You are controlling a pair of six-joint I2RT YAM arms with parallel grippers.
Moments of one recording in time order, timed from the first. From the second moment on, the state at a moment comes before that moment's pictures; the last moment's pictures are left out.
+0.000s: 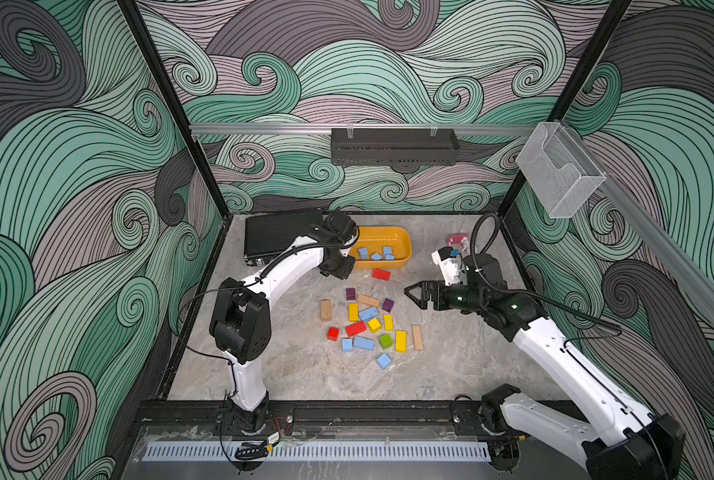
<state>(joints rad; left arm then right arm) -0.53 1.84 1.65 -0.98 -0.03 -0.06 0.42 1.03 0.91 -0.58 -0.40 0.37</state>
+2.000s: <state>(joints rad) -0.53 2.51 2.31 -0.76 0.10 -0.01 0.27 1.39 1.07 -0.51 -0.40 0.30</state>
